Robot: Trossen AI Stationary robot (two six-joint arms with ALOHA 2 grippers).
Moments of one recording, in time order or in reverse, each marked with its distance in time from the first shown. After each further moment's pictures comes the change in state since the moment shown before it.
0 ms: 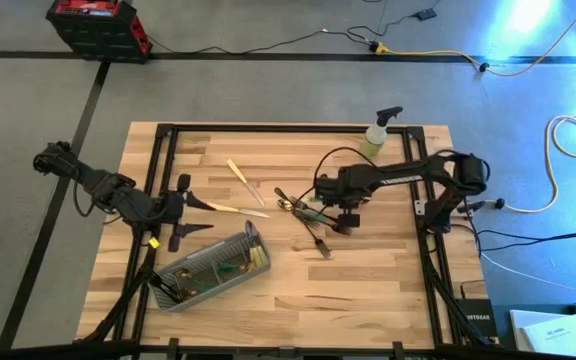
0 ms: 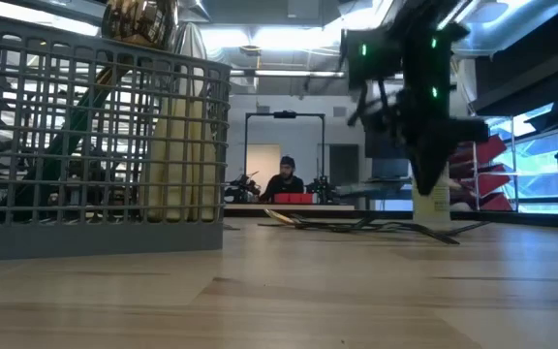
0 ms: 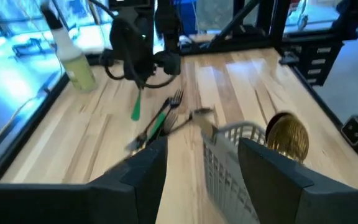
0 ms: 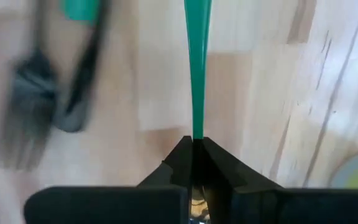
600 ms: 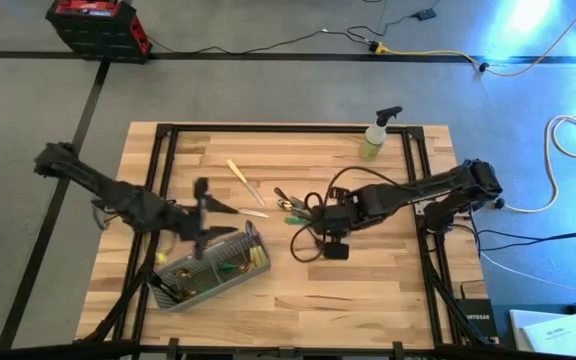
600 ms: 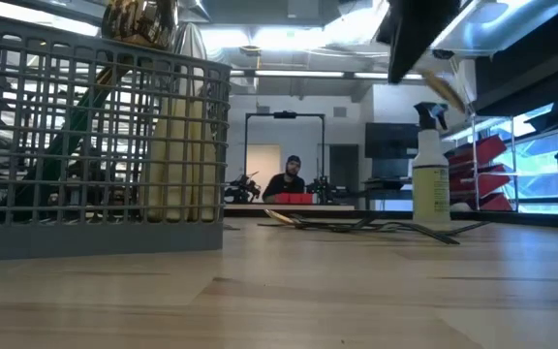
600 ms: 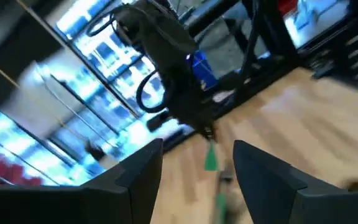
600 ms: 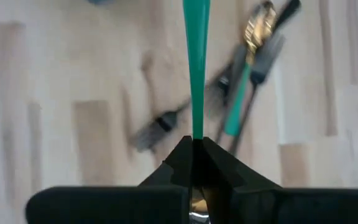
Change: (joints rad) left arm 0.053 0.261 0.001 0.573 -0.008 0.741; right arm 0.350 -0.061 0.331 -0.072 -0.073 0.372
